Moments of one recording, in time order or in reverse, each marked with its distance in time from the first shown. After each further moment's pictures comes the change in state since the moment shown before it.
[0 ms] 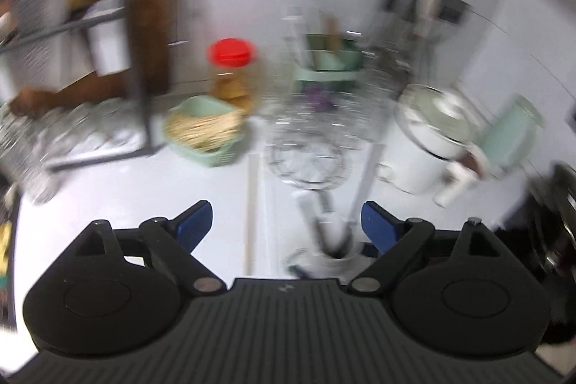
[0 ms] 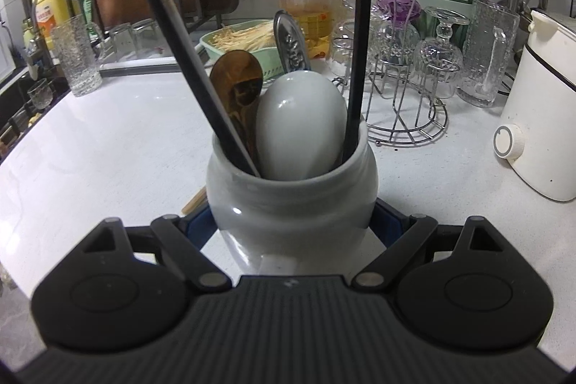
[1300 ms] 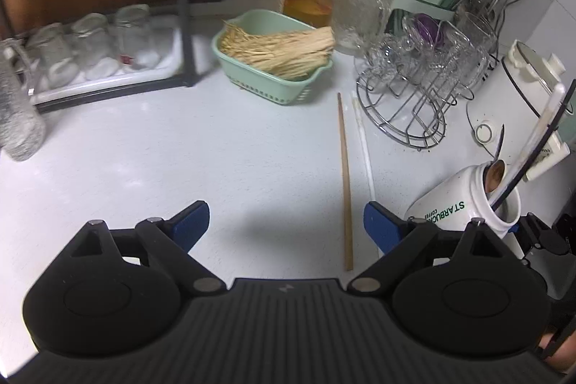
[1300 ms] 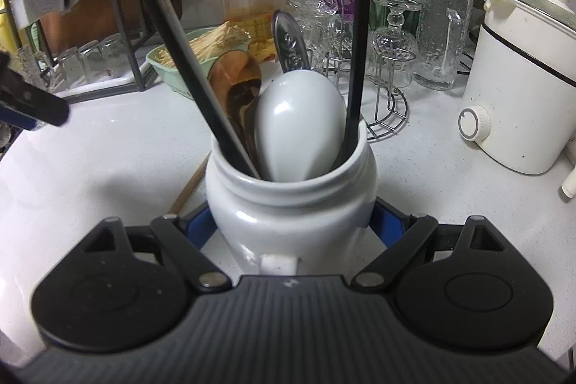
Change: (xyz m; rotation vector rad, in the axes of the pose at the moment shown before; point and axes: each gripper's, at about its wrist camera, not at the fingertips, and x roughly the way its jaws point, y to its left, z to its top) left arm 0.162 0.111 -0.034 -0.030 0.162 0.001; right arm 0.008 -0.005 0.008 0.132 0.004 -0.135
